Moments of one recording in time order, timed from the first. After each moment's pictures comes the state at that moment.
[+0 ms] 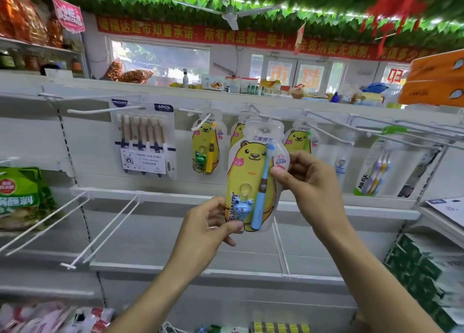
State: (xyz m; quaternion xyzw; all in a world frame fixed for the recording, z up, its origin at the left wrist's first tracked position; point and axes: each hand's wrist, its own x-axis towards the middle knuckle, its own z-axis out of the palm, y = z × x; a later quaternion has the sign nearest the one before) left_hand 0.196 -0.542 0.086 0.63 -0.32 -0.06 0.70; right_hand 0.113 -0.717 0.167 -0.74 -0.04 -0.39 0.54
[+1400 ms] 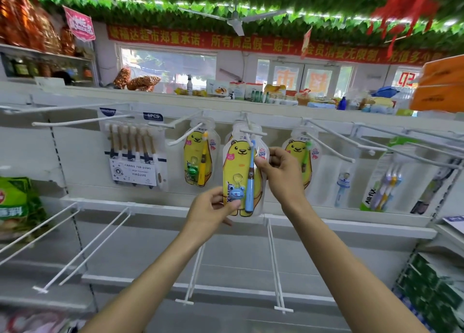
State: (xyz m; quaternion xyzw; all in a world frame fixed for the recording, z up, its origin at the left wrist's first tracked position) left_hand 0.283 -0.617 0.087 0.66 -0.30 -0.06 0.69; right_hand 0.225 -0.777 0.160 -0.75 0.03 -0.40 0.53
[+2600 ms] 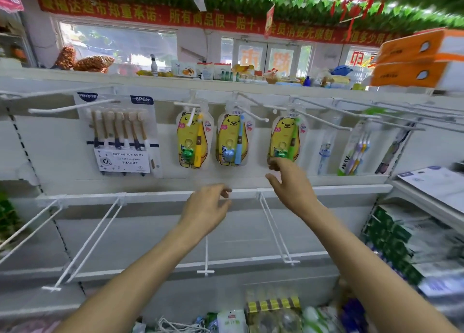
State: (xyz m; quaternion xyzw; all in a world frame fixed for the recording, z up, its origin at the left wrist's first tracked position) left_hand 0.295 -0.585 0.068 0.86 -0.40 0.09 0.30; right_hand 0.181 -0.773 0.110 -0.92 0.17 -0.32 0.14
